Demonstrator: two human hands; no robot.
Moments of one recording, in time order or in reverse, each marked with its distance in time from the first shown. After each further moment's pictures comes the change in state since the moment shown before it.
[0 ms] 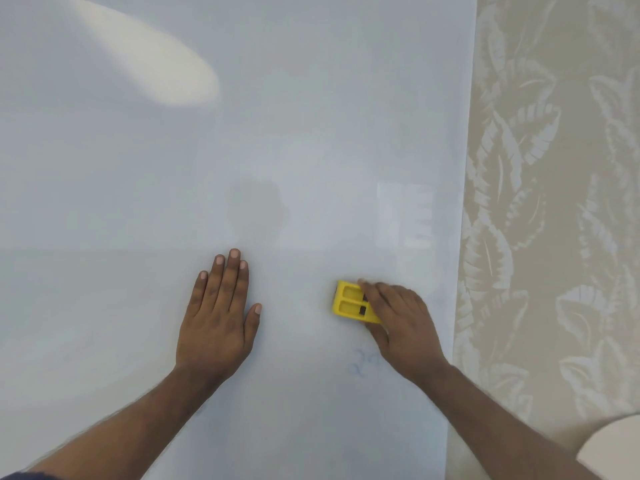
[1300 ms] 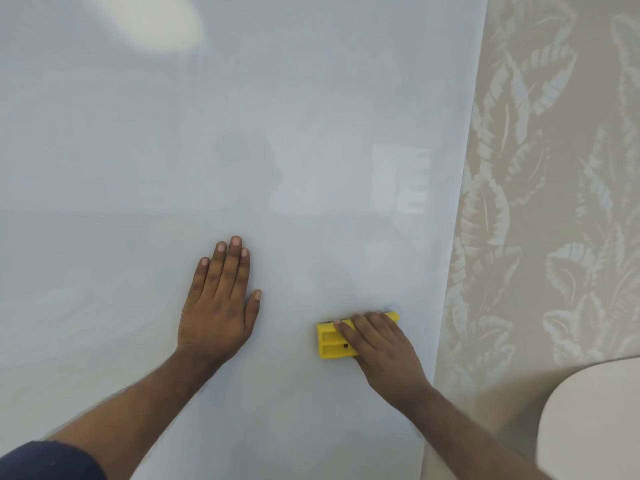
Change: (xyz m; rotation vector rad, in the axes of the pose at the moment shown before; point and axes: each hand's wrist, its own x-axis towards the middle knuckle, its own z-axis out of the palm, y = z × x) left_hand -0.047 0.012 0.011 -0.001 -0.043 0.043; right_hand -0.114 -0.038 0.038 0.022 -0.173 -0.106
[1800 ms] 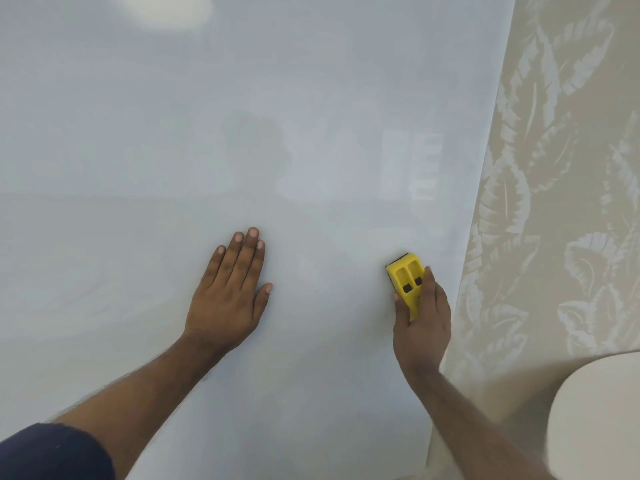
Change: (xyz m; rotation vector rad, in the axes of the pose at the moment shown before) left_hand -0.010 -0.012 -0.002 -0.005 -0.011 0.097; right_hand 0.021 -0.003 -0.006 0.201 0.369 0.876
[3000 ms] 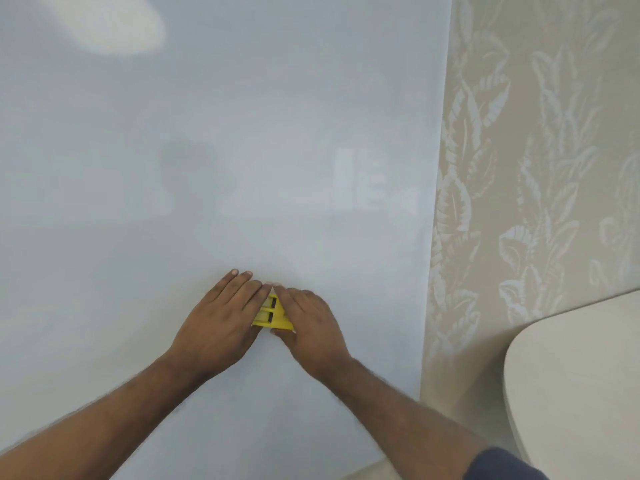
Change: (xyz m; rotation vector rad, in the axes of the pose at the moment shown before) left_hand -0.012 -0.054 -0.055 -0.189 -0.093 0.392; right_hand -0.061 -0.172 0.030 -0.018 -0.426 -0.570
